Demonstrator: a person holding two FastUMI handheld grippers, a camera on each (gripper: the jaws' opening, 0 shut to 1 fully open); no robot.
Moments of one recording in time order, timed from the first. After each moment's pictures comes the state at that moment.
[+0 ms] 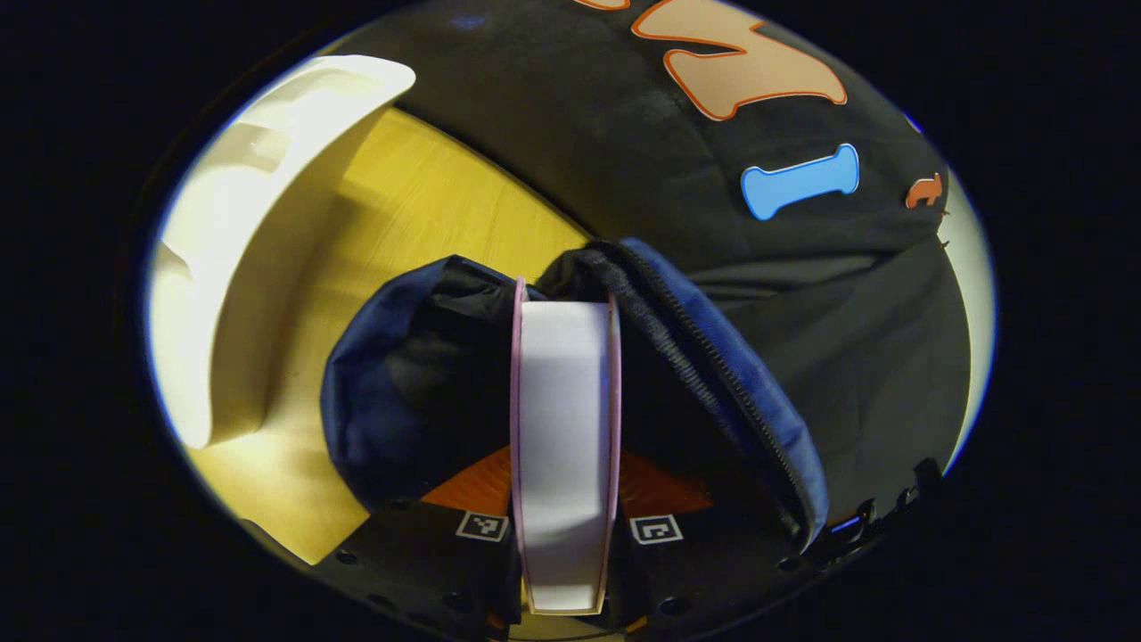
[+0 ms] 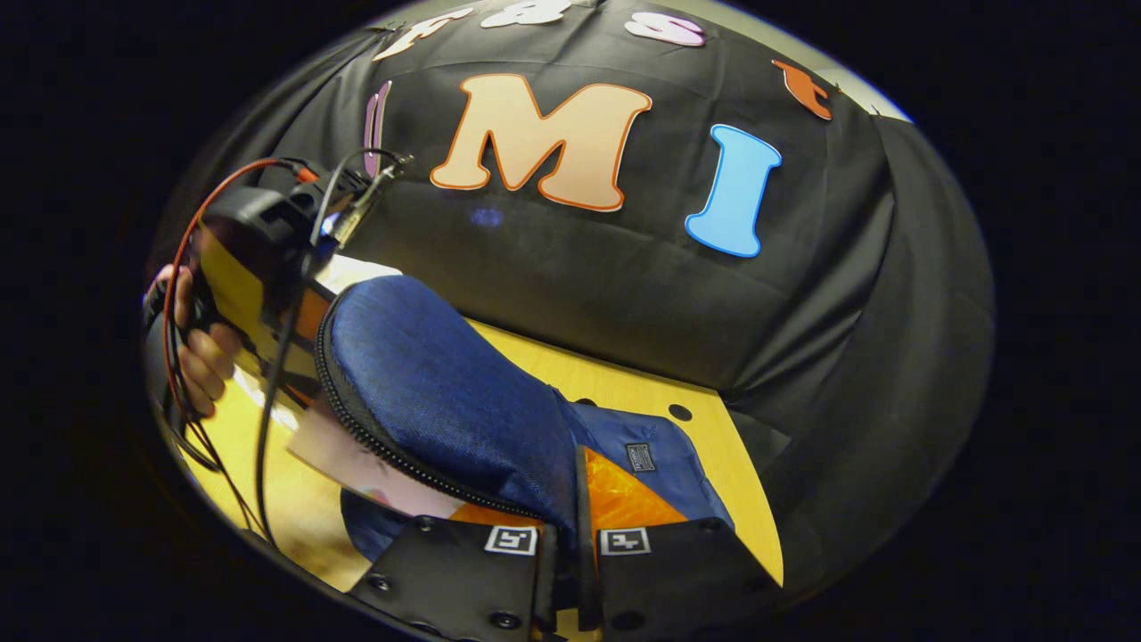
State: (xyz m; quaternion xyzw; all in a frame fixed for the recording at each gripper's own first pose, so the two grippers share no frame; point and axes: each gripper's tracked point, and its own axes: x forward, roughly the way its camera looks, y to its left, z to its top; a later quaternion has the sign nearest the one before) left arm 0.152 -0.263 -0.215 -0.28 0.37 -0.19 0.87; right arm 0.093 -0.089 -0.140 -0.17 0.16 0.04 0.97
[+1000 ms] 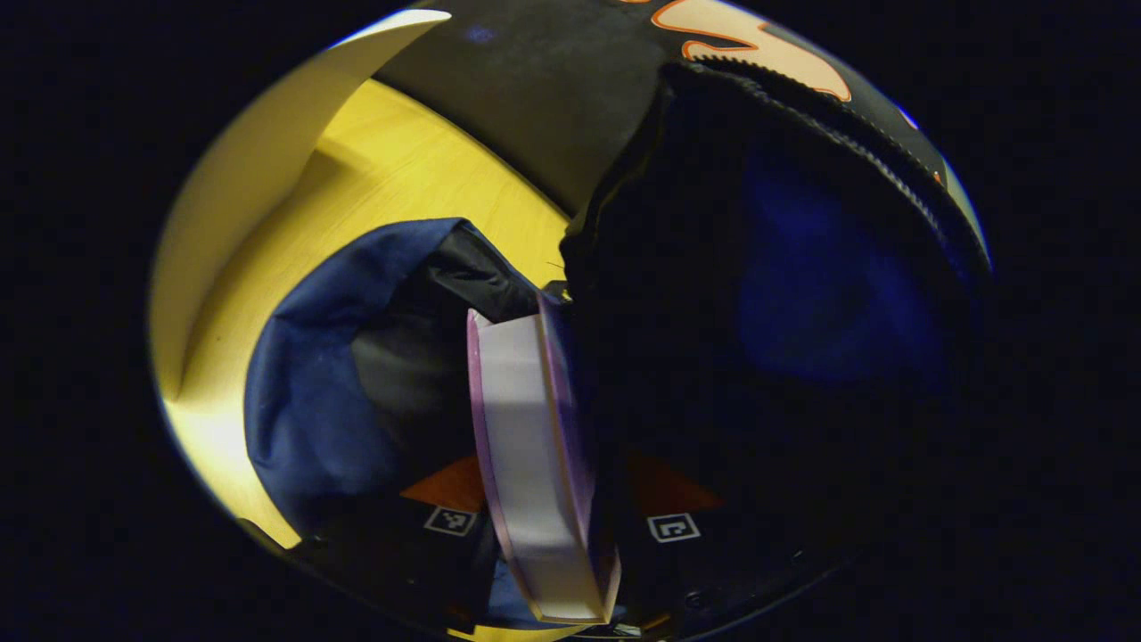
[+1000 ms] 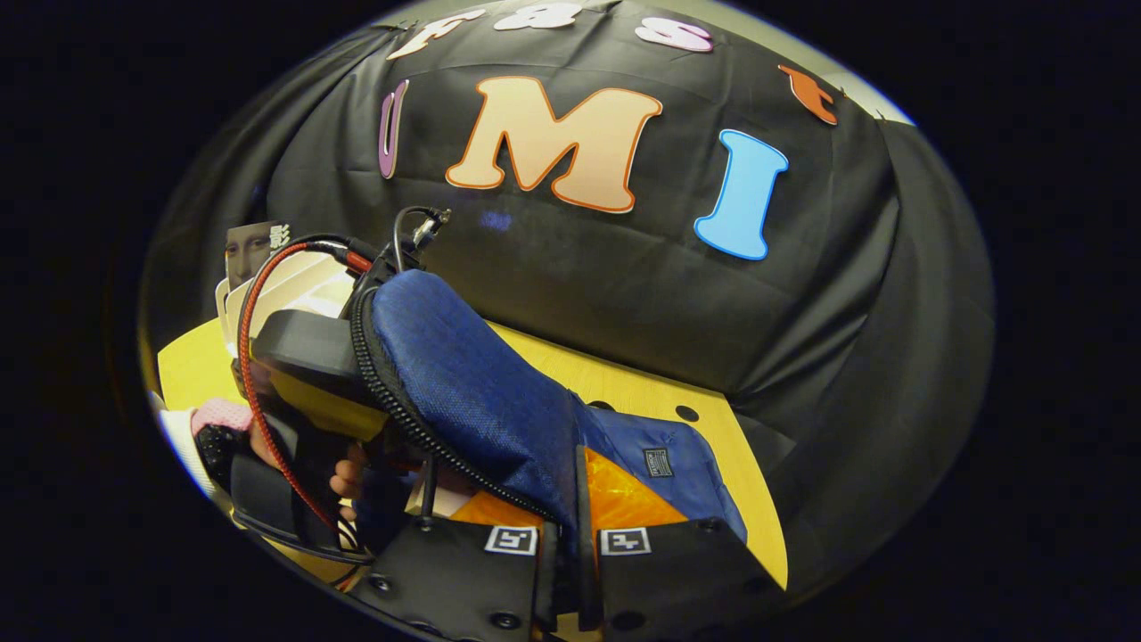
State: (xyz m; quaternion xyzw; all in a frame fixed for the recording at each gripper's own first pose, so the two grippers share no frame) left arm 0.180 -0.273 -0.280 -0.27 0.33 -0.15 0.89; right arm 0.089 -0.089 -0.149 -0.18 0.14 0.04 0.97
